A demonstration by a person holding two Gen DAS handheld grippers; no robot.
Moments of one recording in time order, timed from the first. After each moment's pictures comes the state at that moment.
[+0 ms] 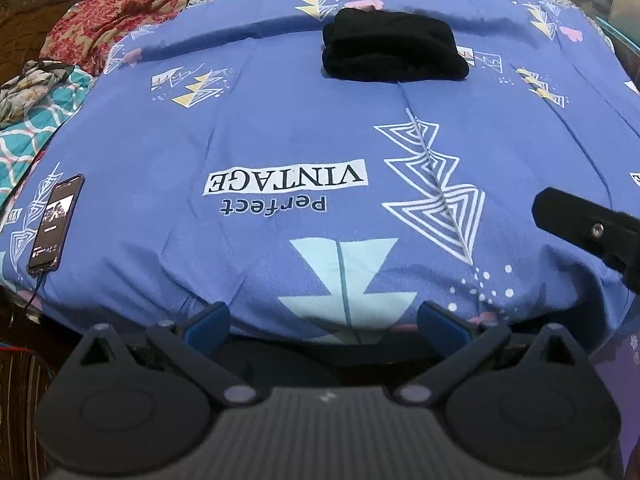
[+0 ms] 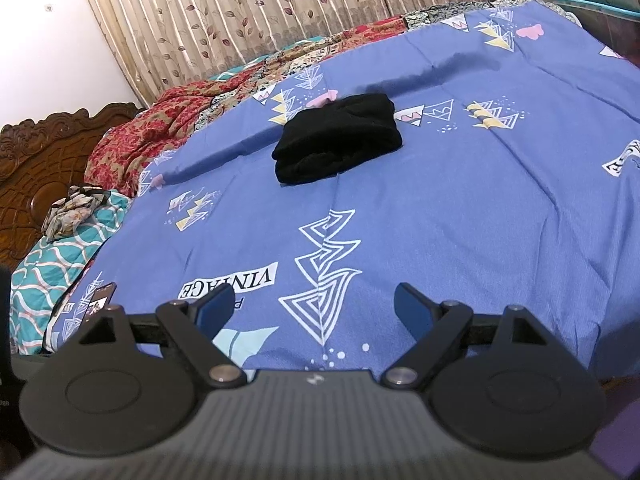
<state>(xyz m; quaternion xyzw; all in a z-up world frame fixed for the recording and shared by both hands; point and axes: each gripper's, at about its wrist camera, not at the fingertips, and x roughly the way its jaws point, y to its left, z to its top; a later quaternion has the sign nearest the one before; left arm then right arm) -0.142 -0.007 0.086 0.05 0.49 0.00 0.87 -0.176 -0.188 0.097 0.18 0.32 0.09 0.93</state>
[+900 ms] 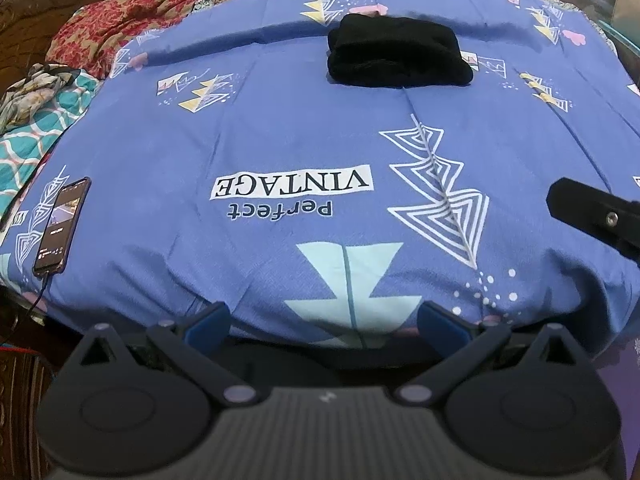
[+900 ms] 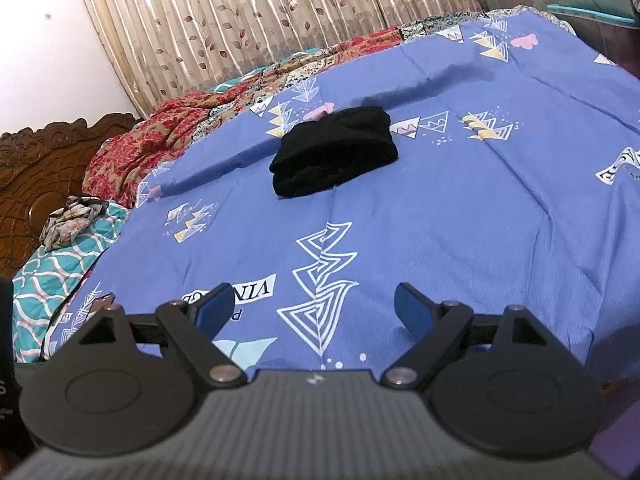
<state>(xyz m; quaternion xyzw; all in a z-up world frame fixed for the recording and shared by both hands) -0.144 -0.006 0.088 0.05 0.48 0.01 0.88 -0.178 -0.188 0.100 0.18 0.31 0.08 0.93</state>
